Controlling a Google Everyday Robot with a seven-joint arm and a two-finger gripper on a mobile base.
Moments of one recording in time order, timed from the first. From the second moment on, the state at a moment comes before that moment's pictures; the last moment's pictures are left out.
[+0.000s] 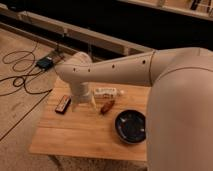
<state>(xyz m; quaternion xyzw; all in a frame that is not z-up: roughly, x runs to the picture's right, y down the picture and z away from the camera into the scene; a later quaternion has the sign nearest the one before) -0.105 0.102 0.703 -0.26 0.23 0.64 0.68</state>
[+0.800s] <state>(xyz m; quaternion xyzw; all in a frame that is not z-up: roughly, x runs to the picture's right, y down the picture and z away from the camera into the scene) -0.079 0.111 0.668 -0.26 0.24 0.68 0.65</state>
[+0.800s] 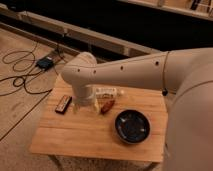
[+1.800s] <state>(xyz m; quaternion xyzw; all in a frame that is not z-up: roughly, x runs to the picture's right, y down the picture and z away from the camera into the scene) 0.116 0.081 0.702 -0.19 0.33 0.78 0.49</state>
